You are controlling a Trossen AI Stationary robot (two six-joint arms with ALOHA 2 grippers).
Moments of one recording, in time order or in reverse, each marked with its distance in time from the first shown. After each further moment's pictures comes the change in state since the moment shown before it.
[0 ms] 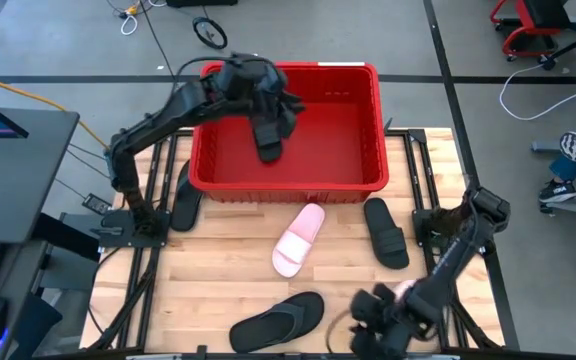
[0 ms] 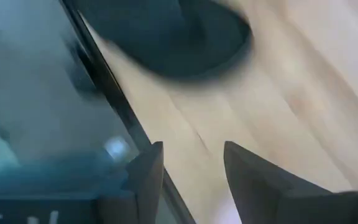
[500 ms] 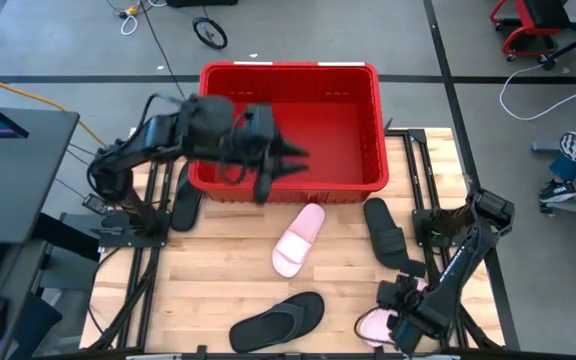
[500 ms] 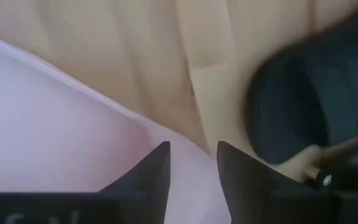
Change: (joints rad) left arm -0.384 -0.051 0.176 -0.034 0.002 0.022; right arm 0.091 0.001 -0.146 -0.498 -0.142 -0.180
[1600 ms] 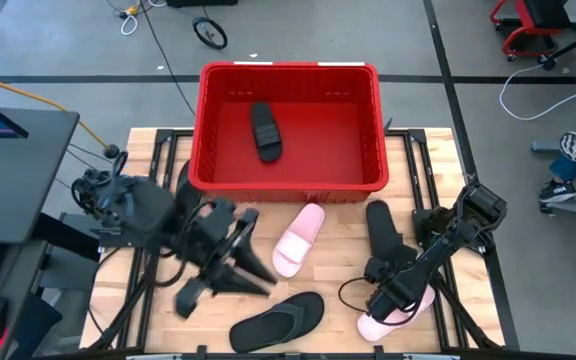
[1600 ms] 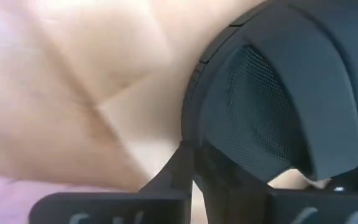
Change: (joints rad) left arm -0.489 -0.012 -0.001 0.200 -0.002 -0.335; right arm -0.199 0.000 -0.215 0.169 -0.097 0.003
